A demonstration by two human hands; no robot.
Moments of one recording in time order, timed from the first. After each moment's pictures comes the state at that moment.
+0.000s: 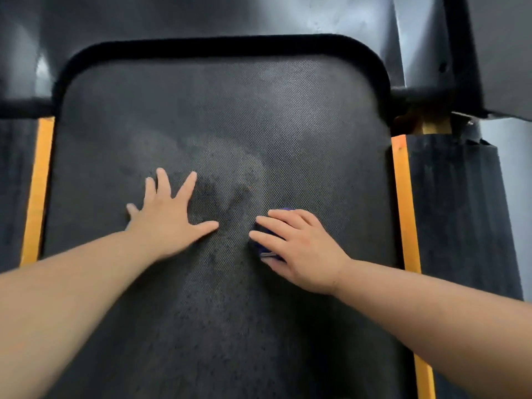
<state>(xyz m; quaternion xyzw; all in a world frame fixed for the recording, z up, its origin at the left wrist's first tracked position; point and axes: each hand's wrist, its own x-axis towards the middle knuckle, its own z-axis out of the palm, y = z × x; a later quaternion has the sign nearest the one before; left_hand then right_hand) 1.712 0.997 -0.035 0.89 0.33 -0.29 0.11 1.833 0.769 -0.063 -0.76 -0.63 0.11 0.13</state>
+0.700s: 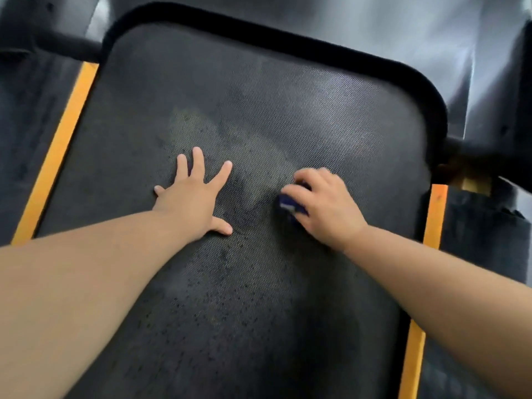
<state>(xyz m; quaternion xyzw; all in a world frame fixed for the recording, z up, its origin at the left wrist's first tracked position) 1.718 0.999 -0.039 0.87 0.35 -0.32 0.13 1.902 0.837 -0.069 -0.74 -0.66 0.06 0.14</state>
